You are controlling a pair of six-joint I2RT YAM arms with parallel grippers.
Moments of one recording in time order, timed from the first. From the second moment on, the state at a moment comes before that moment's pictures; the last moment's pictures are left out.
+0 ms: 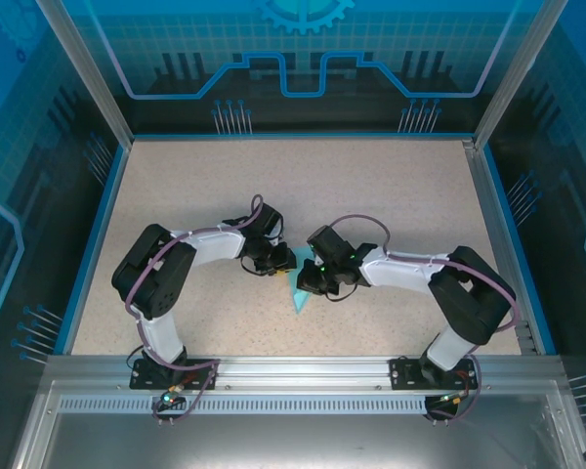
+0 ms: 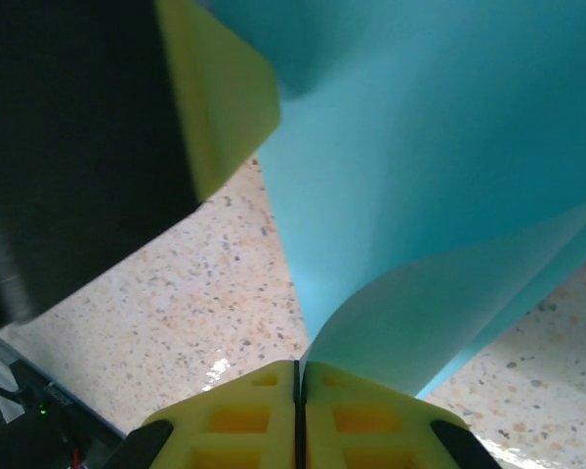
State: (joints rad) left arm -0.52 1.81 0.99 -0.36 0.43 -0.76; right arm 0.80 1.64 0.86 -0.27 -0.32 1.01
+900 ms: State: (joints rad) left arm -0.52 1.81 0.99 -0.37 0.43 -0.74; right arm 0.80 1.69 0.86 -0.24 -0.27 1.06
